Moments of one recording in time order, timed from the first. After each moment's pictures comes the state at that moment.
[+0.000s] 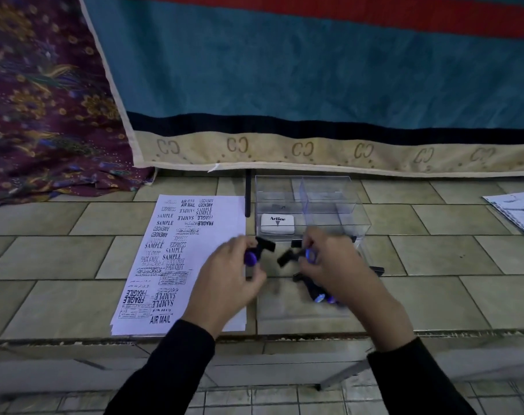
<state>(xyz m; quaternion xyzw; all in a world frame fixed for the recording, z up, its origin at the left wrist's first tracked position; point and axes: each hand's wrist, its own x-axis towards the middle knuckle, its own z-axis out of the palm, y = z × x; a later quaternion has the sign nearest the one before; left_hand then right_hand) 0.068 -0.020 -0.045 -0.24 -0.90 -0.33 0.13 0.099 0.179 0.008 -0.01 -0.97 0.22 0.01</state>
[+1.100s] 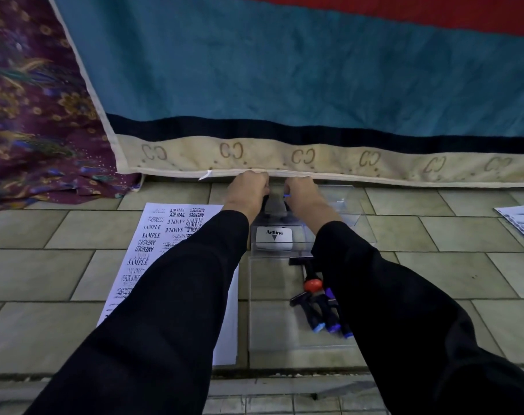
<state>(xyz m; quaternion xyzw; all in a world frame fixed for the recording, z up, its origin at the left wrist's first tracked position) -0.119 0.069 -0.004 -0.19 -0.96 -0.18 0.01 -0.099 0.199 -0.014 -0.09 -0.98 0.16 0.00</state>
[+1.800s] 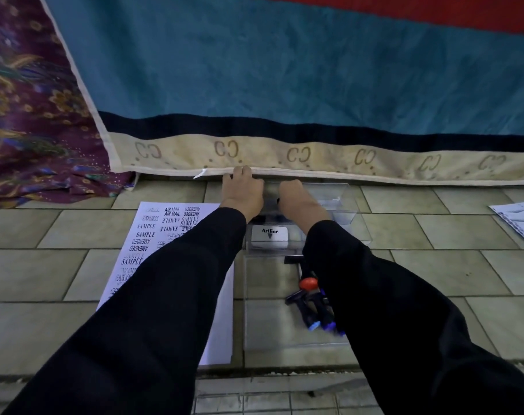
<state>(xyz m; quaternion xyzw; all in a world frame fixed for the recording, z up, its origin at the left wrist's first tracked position) -0.120 0.076 -0.014 -0.19 -0.98 0.03 0.02 -0.094 0.188 -0.015 -0.08 -0.99 0.11 -0.04</state>
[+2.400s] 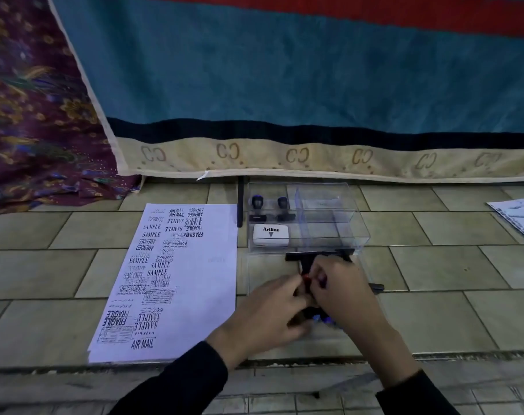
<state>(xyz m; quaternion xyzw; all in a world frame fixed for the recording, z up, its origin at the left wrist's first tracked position) 0.066 0.046 -0.061 -0.50 -0.84 -0.23 0.00 0.096 0.201 -0.021 -0.07 -0.97 0.21 0.02</state>
